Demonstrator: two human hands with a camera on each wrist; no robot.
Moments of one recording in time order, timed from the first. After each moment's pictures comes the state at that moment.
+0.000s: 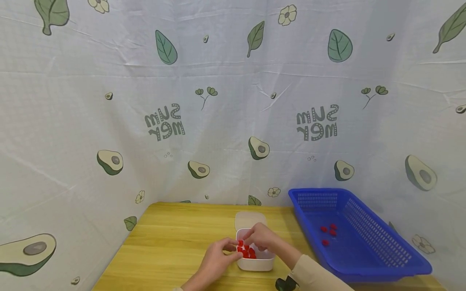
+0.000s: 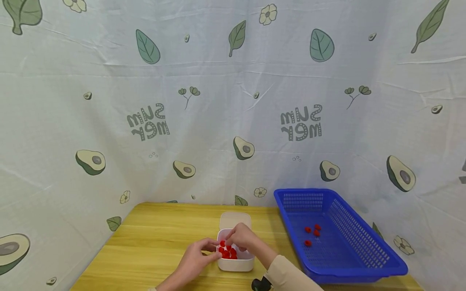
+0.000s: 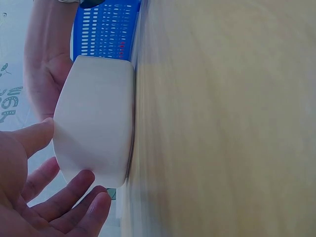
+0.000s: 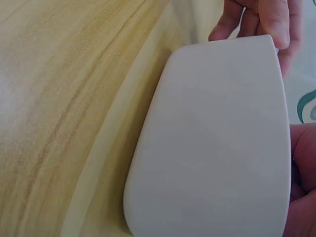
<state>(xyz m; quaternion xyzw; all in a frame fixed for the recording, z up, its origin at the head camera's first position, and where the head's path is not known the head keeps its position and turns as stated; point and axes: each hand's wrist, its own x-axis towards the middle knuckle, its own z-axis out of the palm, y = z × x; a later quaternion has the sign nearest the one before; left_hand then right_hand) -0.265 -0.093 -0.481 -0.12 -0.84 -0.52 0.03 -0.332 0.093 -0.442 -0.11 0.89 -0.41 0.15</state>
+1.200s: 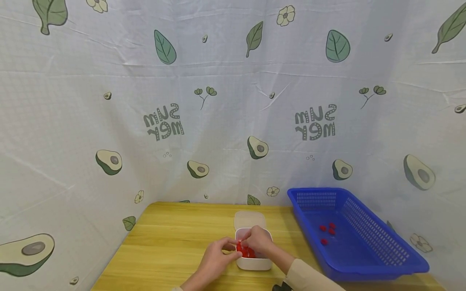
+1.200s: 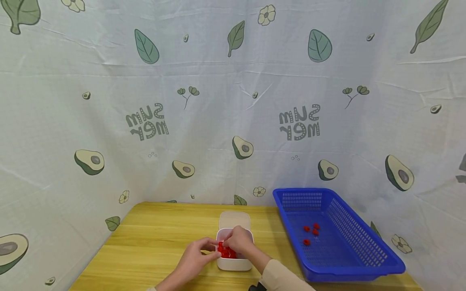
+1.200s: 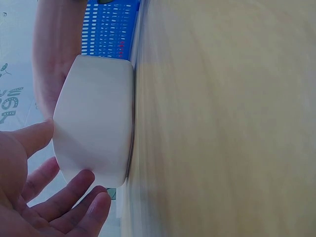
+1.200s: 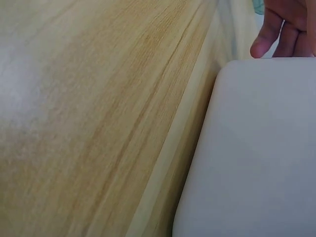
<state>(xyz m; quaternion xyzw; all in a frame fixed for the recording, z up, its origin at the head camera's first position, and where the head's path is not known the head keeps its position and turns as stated) -0.264 -0.094 -0.483 -0.13 -0.85 -0.52 0.04 -0.331 0.081 -0.463 -0.09 0.93 -0.36 0.05</state>
